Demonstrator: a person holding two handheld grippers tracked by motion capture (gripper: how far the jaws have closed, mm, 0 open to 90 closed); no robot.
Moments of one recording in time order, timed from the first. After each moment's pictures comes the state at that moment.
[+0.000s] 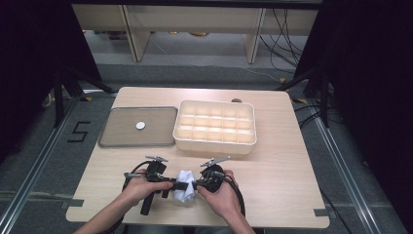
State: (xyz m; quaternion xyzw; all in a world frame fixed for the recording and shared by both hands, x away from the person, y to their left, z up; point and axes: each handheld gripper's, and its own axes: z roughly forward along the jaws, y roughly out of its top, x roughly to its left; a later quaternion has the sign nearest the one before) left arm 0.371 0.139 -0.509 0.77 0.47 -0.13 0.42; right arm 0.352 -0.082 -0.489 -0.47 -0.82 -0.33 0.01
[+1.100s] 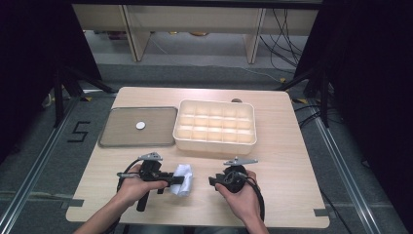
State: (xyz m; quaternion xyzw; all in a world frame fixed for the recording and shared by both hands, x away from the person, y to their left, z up) left arm 0.366 0.150 -0.489 0.78 0.41 -0.05 0.47; right arm 0.342 -0.139 -0.477 -0.50 -0.78 -0.38 -0.04
